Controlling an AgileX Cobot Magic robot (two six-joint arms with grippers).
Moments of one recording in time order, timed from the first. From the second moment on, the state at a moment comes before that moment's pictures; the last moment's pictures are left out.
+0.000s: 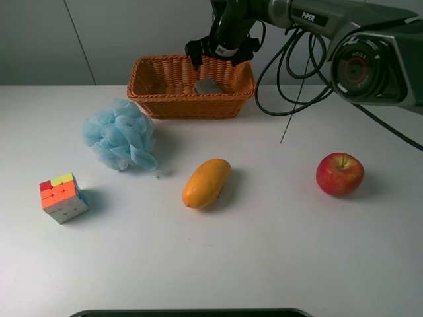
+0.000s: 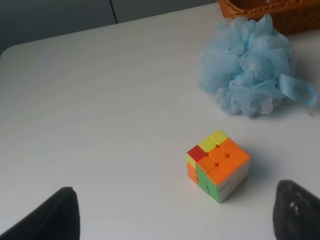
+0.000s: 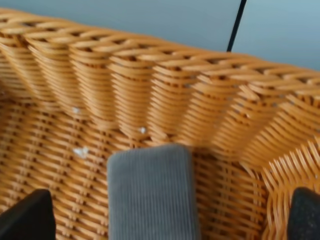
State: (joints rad) left arm -0.01 0.00 -0.52 -0.07 1.09 0.16; right arm 0.46 2.54 -2.31 -0.06 0.85 0.20
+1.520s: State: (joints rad) left arm -0.01 0.00 -0.52 -0.07 1.09 0.16; right arm 0.46 0.93 -1.14 -0.04 1.22 0.03
